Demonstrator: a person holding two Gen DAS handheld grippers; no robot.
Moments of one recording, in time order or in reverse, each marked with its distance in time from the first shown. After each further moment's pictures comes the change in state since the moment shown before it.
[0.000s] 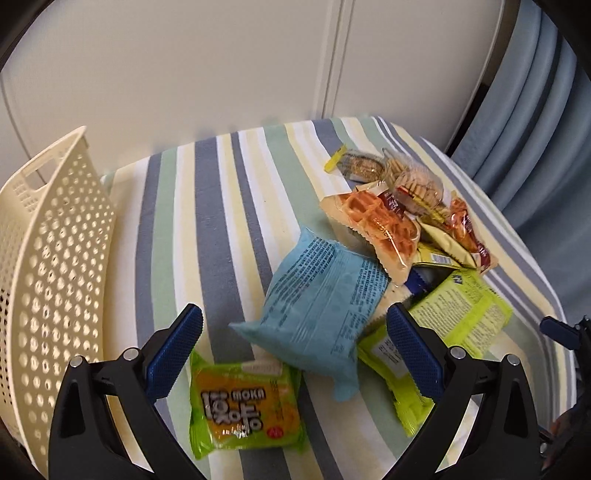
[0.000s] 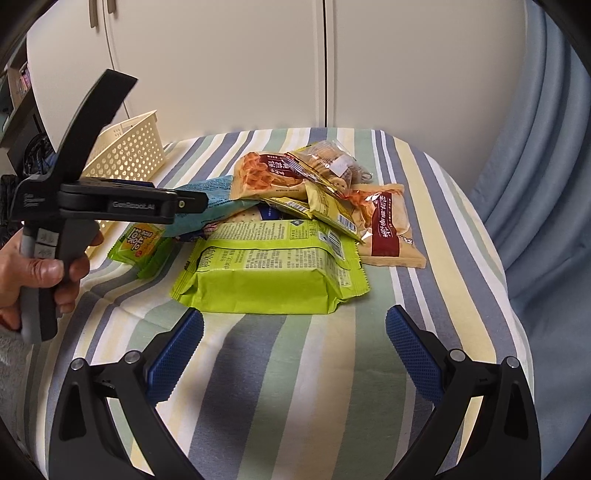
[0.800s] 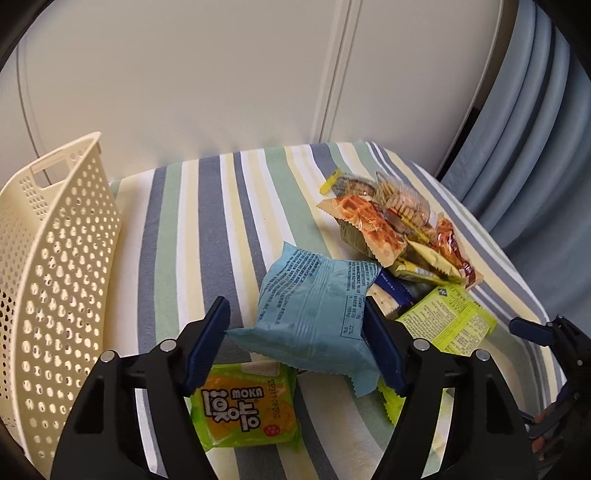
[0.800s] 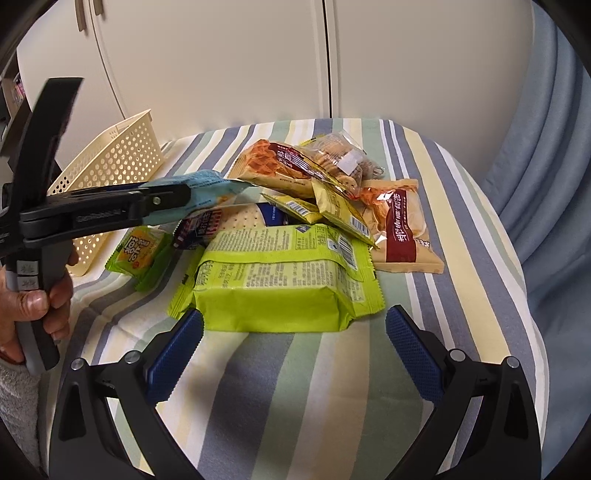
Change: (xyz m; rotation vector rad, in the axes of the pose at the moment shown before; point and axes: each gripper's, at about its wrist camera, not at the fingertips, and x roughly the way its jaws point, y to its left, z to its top) left arm -0.020 0.006 -0.009 -0.052 -0.115 -0.036; right arm 0.022 0.002 0.018 0.027 0.036 0.036
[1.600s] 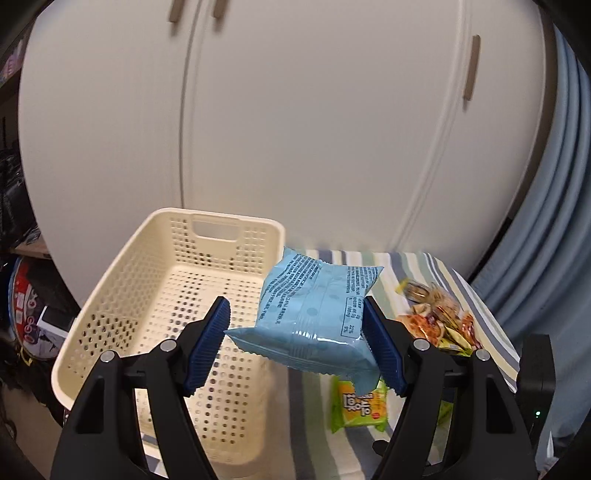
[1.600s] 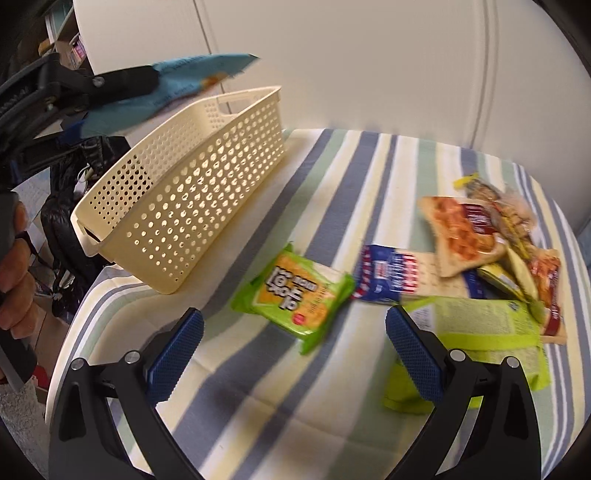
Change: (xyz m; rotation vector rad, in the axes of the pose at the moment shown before) left arm -0.154 0.117 -0.003 -0.215 -0.302 0.161; right arm 0.044 0.144 0.038 -0.164 0.047 0.210
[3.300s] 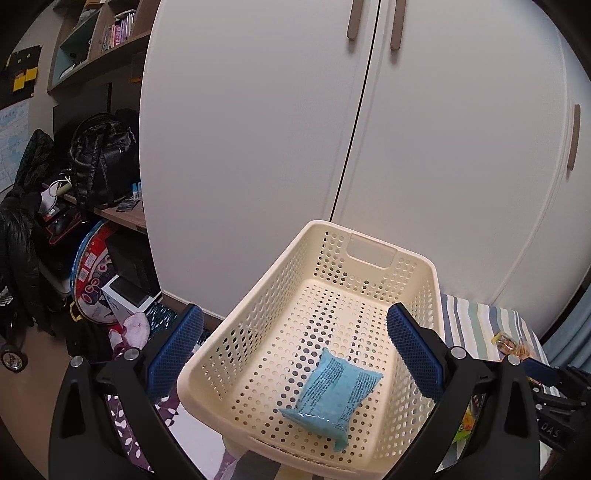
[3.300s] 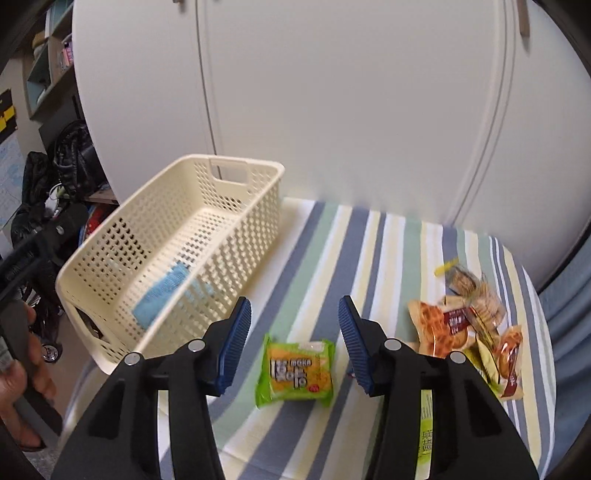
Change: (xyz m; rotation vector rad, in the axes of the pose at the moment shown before) left arm -0.023 0.098 -0.021 -0.206 -0.124 0.308; right arm -0.041 0.055 0.066 -0.037 -0.131 -0.167
